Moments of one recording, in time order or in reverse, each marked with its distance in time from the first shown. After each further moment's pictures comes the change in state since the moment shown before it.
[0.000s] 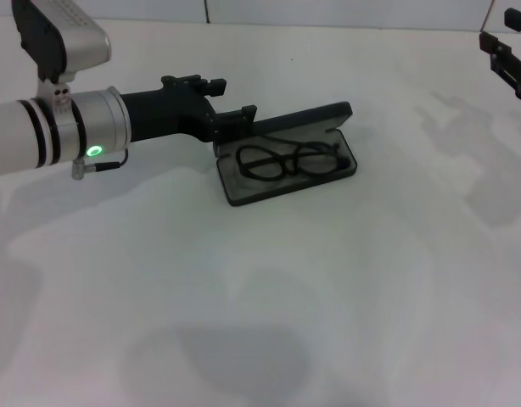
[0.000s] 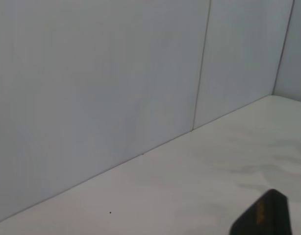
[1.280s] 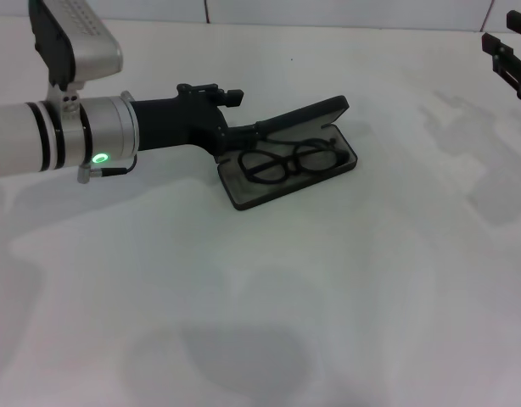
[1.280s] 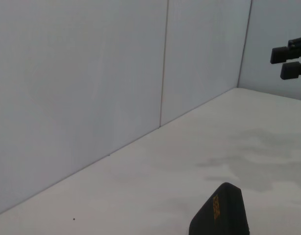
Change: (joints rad) left arm -0.011 0.000 0.000 0.000 0.056 0.061 0.032; right arm 0.011 -0.002 0.012 0.025 0.000 -0.001 -0.002
